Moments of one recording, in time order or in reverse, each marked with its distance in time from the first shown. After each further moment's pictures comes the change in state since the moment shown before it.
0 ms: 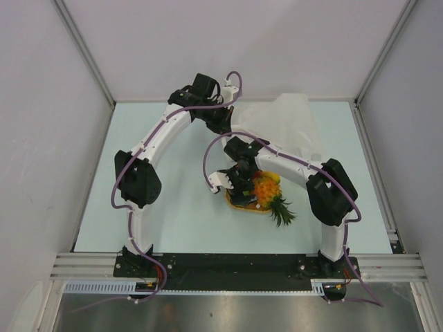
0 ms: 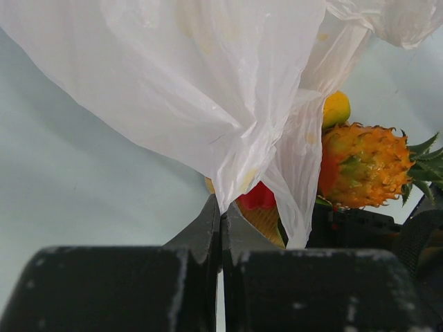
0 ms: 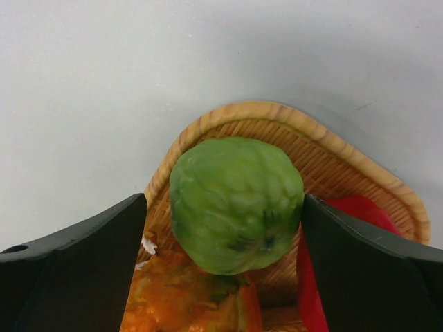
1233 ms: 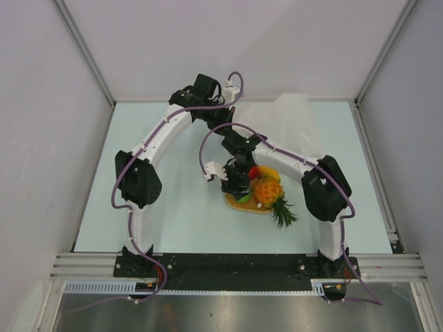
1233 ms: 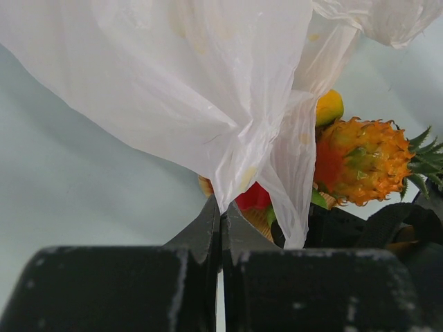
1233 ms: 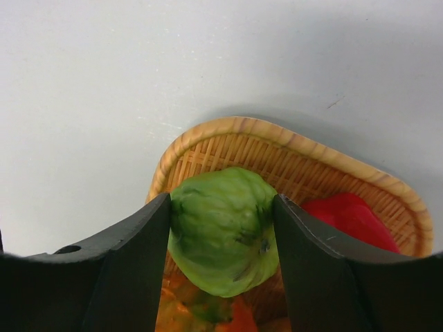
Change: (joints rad) left arm -0.012 0.000 0.000 0.000 0.014 0.000; right arm -0.020 0.060 0.087 0.016 -0.035 0.201
